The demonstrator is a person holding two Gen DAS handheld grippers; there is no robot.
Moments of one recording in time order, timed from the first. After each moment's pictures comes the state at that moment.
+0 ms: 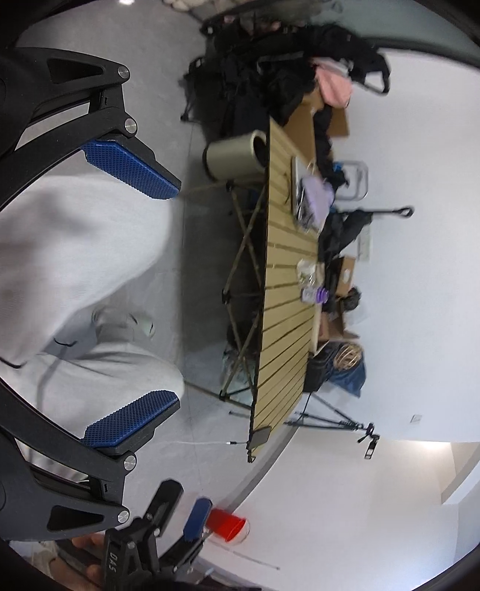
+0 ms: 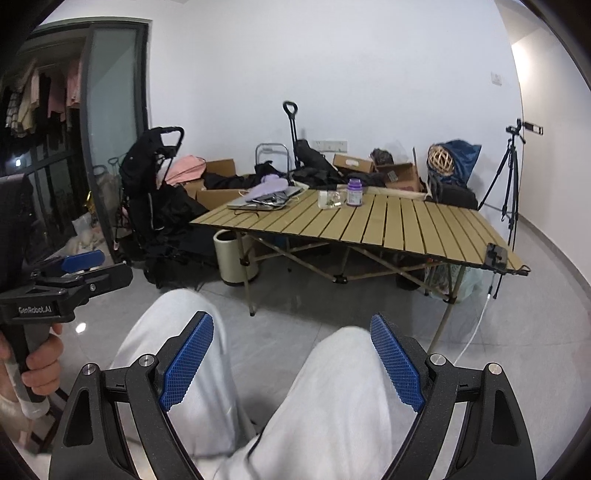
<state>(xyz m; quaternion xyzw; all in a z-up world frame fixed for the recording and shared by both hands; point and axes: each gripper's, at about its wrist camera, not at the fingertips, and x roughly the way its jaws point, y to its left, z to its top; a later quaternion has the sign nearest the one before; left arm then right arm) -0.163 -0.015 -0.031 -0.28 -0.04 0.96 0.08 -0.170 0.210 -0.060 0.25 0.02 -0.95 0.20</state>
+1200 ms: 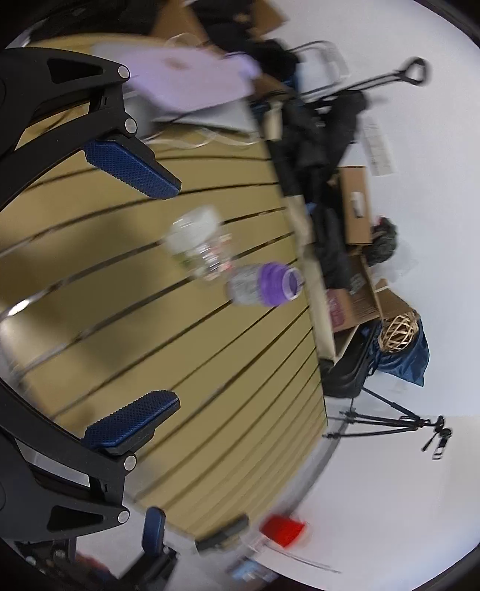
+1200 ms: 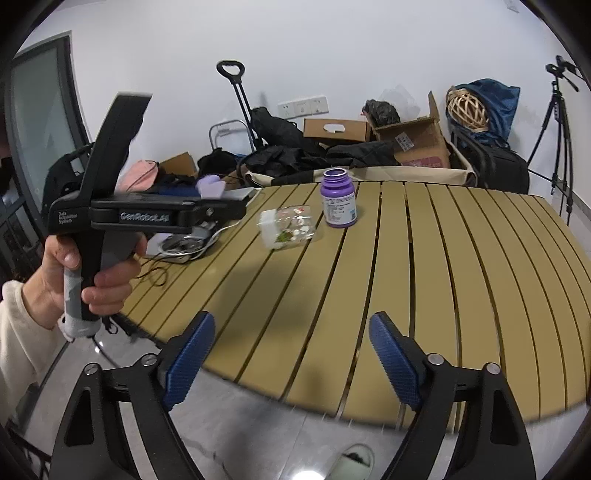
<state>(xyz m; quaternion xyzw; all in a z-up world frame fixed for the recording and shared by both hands) -0.754 0.021 -0.035 -0.35 0.12 0.91 0.18 -0.679 0.178 -0.091 0.33 -0.04 -0.92 0.21</state>
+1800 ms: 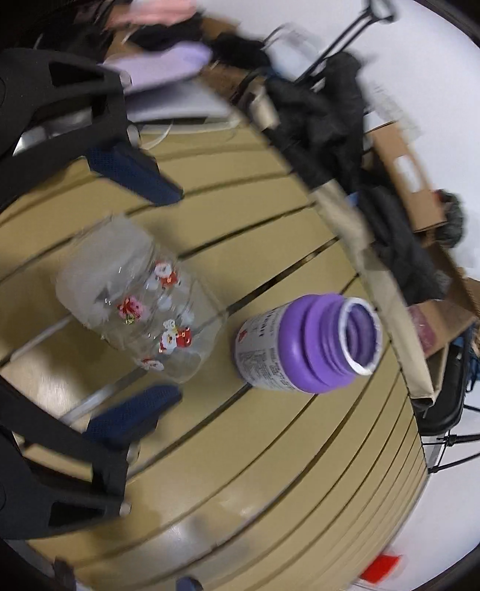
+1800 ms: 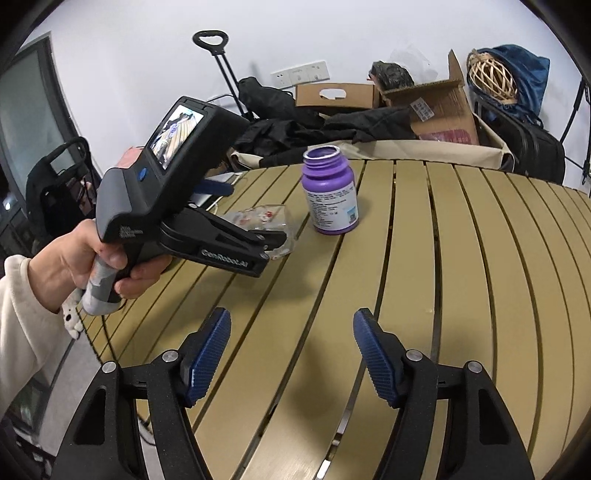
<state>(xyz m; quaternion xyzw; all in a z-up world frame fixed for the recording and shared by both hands) -0.898 0.044 -0.119 -0.48 0.22 0.84 0.15 -0.812 0.174 -0.136 0.38 -0.05 -0.89 0.23</state>
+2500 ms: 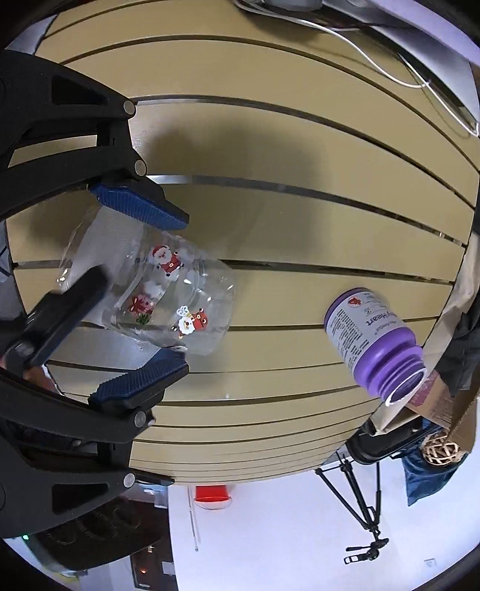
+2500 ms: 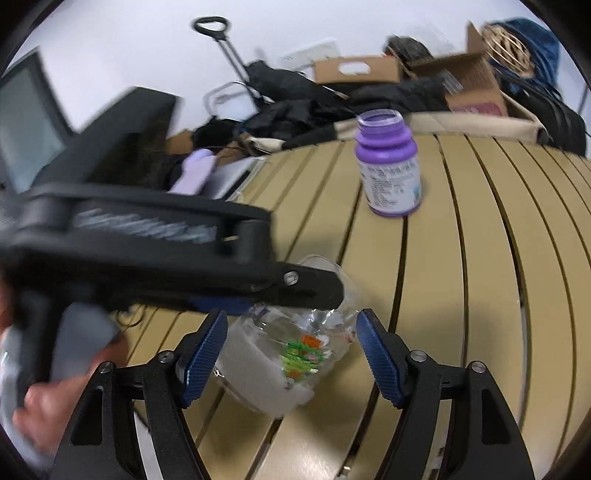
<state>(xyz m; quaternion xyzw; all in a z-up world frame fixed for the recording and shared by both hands) -0.832 -0.010 -0.127 -0.61 -0.20 0.75 0.15 -0.834 0.110 -0.163 0.41 -0.10 -0.87 0.24</state>
